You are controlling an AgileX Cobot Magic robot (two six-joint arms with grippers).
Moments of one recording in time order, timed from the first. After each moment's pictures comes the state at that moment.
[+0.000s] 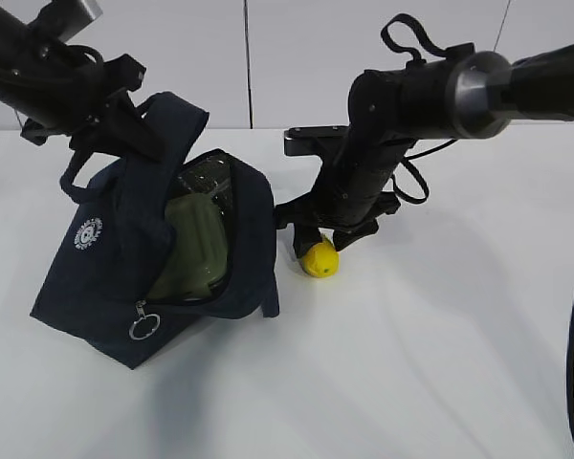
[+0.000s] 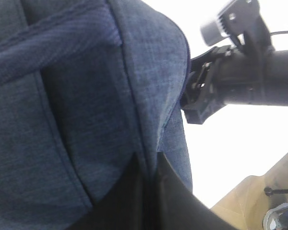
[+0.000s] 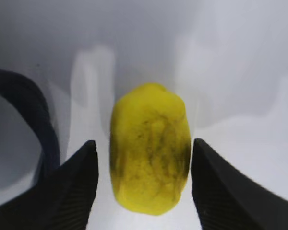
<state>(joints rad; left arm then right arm) -0.17 1.76 -1.36 -0.76 0.93 0.36 0.46 2.23 -1.68 0.17 0.80 0.03</state>
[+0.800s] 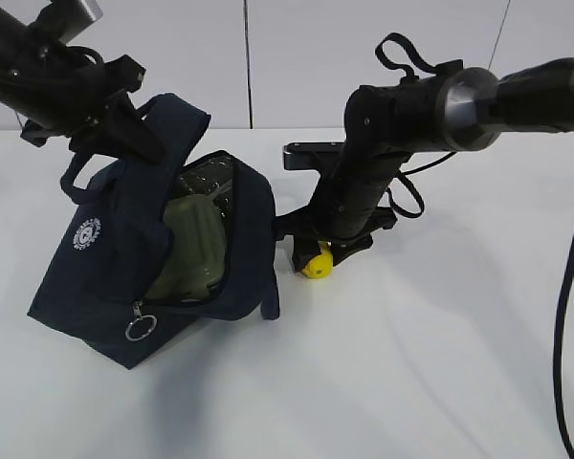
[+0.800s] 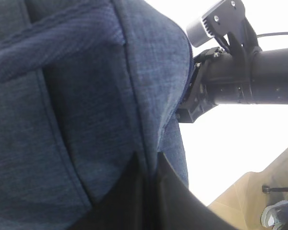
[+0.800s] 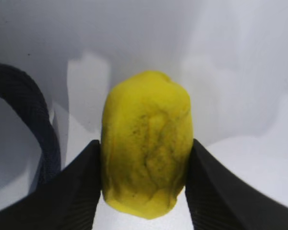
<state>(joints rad) -0.17 1.76 -1.36 -0.76 0.94 0.36 0.46 2.26 -1.68 0.20 0.80 0.04</state>
